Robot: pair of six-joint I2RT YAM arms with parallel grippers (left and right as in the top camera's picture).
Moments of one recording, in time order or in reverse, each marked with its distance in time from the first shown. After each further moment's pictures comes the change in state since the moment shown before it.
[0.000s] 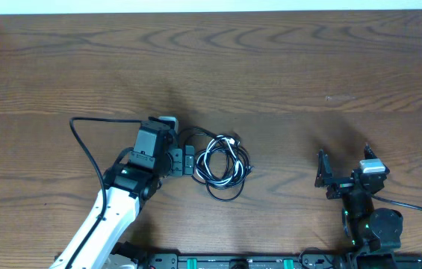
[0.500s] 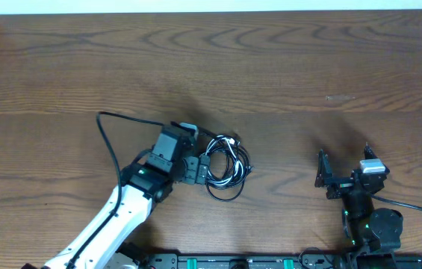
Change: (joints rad) left arm -0.143 0.054 0.000 0.009 -0.011 0.028; right arm 0.000 0.000 0.000 0.000 0.000 0.000
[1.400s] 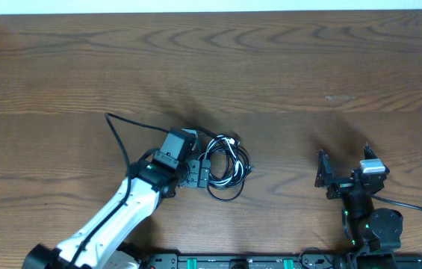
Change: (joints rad) left arm -0.017 0.096 0.000 -0.046 0.001 -0.123; right arm 0.000 0.000 0.000 0.000 0.000 0.000
